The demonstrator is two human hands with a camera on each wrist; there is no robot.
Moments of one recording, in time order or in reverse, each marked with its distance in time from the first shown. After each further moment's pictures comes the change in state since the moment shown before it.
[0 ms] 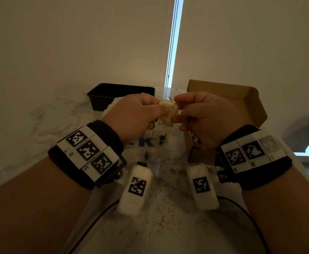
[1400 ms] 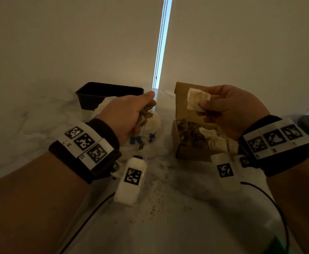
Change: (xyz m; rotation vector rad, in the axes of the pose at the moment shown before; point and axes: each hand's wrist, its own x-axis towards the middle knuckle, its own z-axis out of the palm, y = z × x) left_hand 0.003 -0.004 0.004 -0.400 0.070 -0.222; right_hand -0.015 -0.028 -0.059 -0.163 0.222 0.009
